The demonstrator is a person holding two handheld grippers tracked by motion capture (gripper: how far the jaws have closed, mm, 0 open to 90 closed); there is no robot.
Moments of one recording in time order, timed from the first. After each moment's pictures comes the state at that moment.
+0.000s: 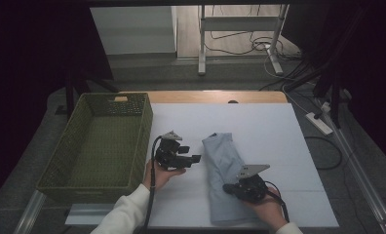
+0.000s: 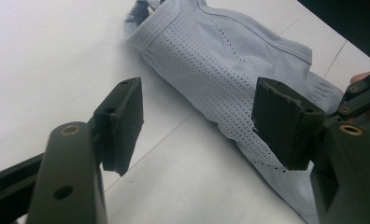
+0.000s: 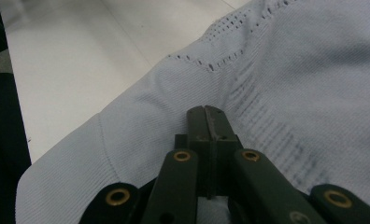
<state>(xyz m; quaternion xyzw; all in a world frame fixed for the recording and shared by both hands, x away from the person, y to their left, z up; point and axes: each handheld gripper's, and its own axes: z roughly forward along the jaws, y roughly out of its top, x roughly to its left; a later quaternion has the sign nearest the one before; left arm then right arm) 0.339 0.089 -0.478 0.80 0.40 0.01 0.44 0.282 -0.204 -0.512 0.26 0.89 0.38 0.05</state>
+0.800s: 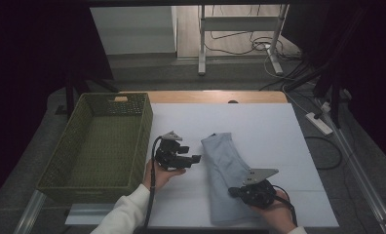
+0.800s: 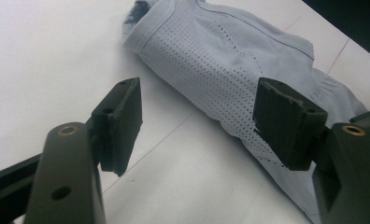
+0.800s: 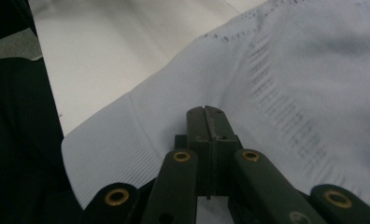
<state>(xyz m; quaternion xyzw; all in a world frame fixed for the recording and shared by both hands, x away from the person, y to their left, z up) 0.339 0.090 -0.479 0.80 0.40 0.01 0.44 0.262 -0.220 -0.492 0.23 0.89 0.38 0.06</state>
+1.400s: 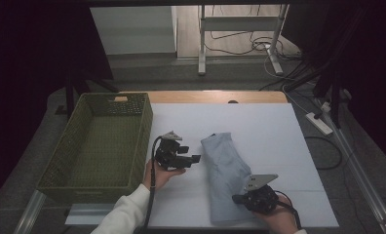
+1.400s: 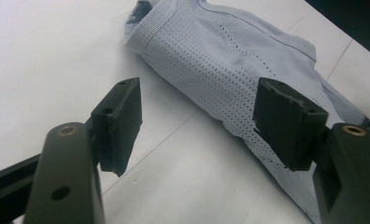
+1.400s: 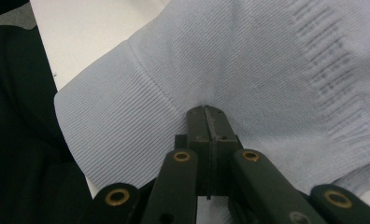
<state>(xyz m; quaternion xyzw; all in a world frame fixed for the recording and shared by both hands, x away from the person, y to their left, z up) 0.341 0.090 -0.480 0.80 0.41 0.01 0.43 0.257 -0.227 -0.508 0.23 0.91 0.34 0.05</state>
